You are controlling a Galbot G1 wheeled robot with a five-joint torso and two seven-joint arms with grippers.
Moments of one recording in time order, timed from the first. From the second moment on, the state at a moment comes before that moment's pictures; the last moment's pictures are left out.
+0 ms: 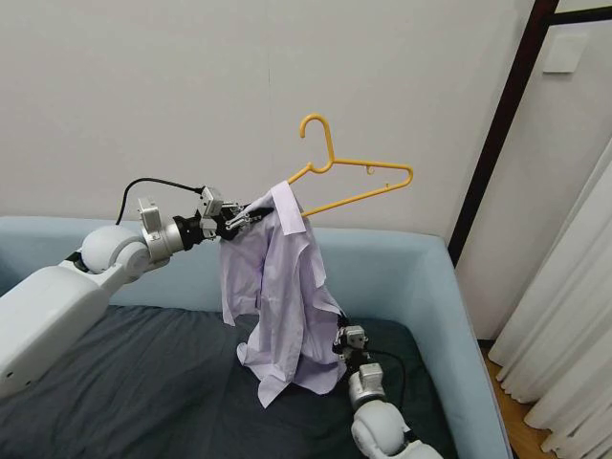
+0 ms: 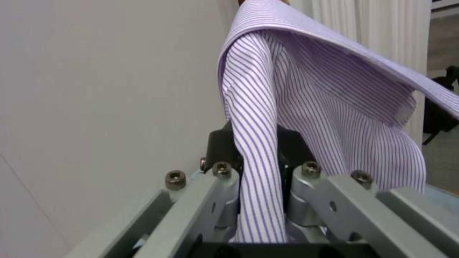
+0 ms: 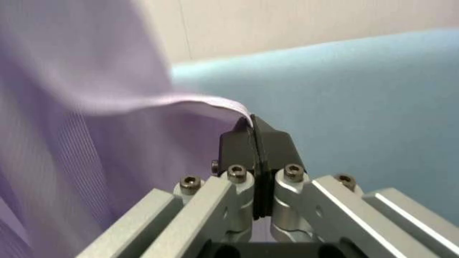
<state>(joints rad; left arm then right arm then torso) 0.17 -0.64 0.21 -1.52 -0.95 0.01 0.64 -0.90 1.29 -0.02 1.49 0.52 0.24 0.23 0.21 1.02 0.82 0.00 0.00</state>
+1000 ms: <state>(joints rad) 0.28 -0.62 0.12 -1.53 -0.90 -0.09 0.78 -0.59 1.12 0.14 1.56 1.33 0.26 0.05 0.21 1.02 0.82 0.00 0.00</state>
